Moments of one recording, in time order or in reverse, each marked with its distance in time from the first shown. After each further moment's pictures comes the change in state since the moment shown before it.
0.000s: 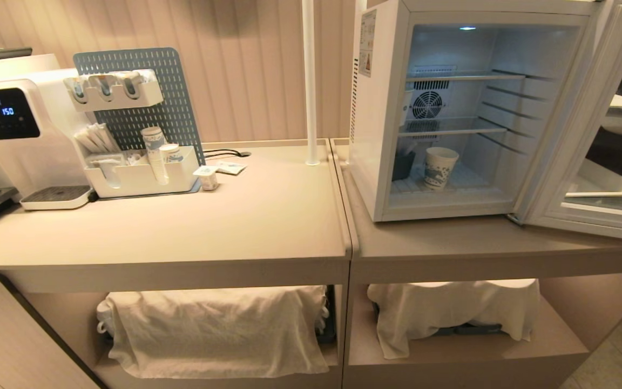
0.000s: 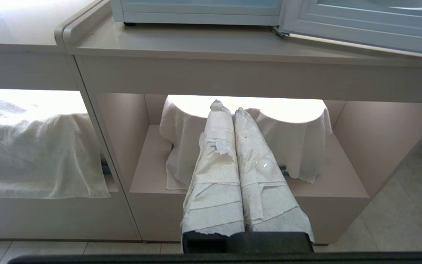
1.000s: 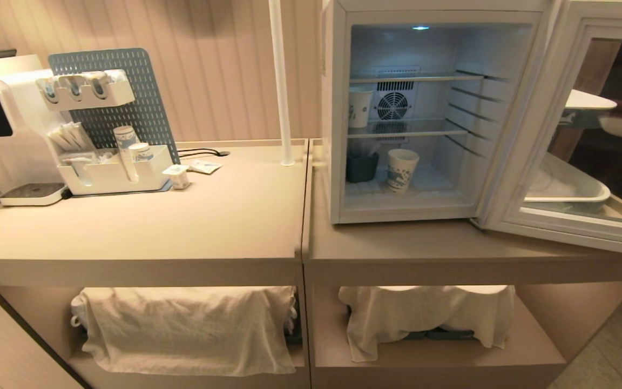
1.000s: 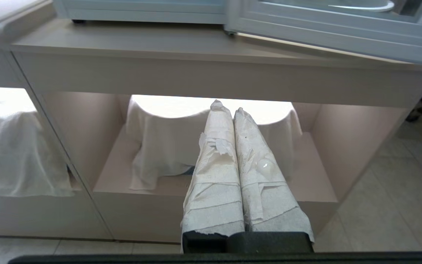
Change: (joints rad) left arm 0.000 0.000 0.000 0.009 -0.008 0.032; right arm 0.000 0.000 0.000 0.002 -0.001 -0.004
